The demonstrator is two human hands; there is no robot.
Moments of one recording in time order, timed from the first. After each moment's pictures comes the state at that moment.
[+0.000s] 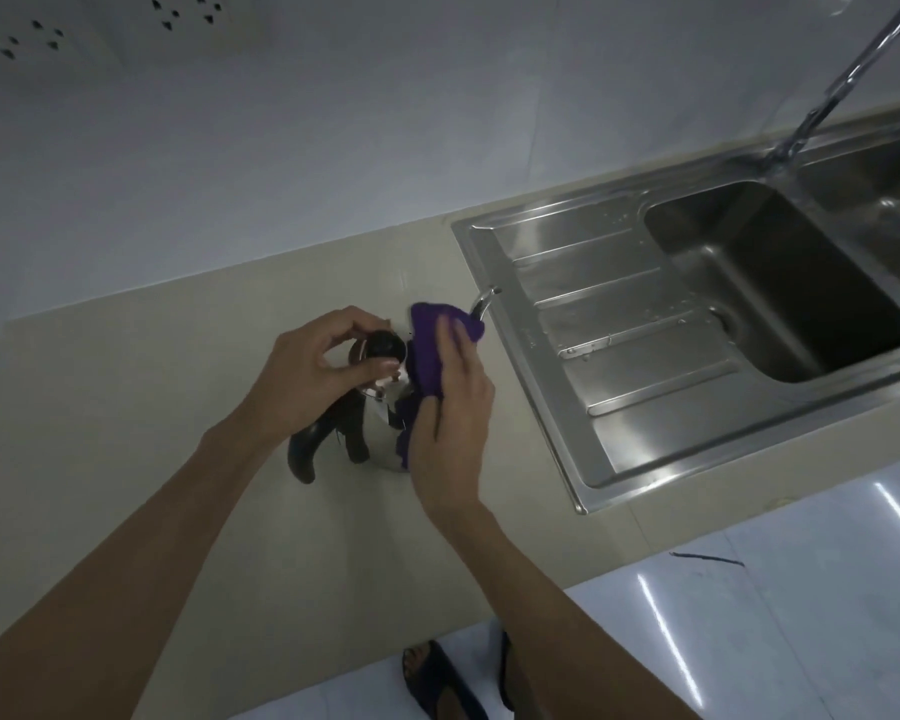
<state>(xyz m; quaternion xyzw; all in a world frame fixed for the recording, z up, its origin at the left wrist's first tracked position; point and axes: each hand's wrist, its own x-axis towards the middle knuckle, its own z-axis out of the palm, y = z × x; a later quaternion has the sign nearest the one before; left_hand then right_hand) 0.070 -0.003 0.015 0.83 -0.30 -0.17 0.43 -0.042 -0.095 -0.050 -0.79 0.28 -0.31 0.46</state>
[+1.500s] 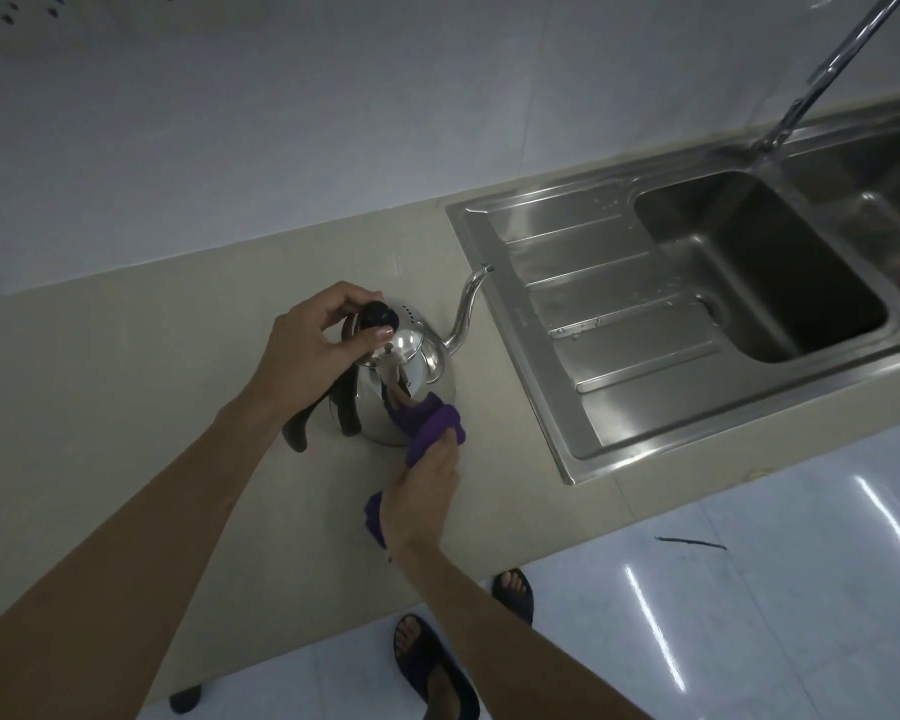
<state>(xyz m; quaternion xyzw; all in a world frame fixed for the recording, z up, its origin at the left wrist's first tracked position) 0.053 -0.001 0.011 0.83 -0.26 -0.14 0.47 -0.088 -0.037 -0.107 -0.75 0.43 -0.03 0.50</state>
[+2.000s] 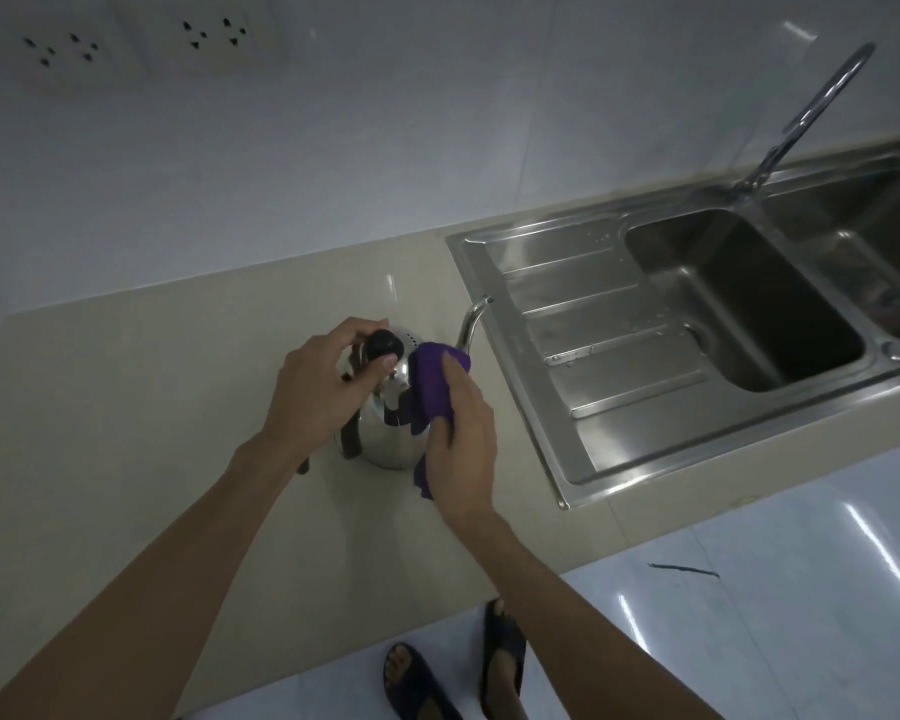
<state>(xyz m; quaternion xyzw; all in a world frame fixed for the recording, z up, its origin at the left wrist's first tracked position) 0.041 0.000 0.009 0.86 -0.28 -0.08 0.41 -0.071 -0.102 -0.055 -0.80 0.27 -0.25 0.48</state>
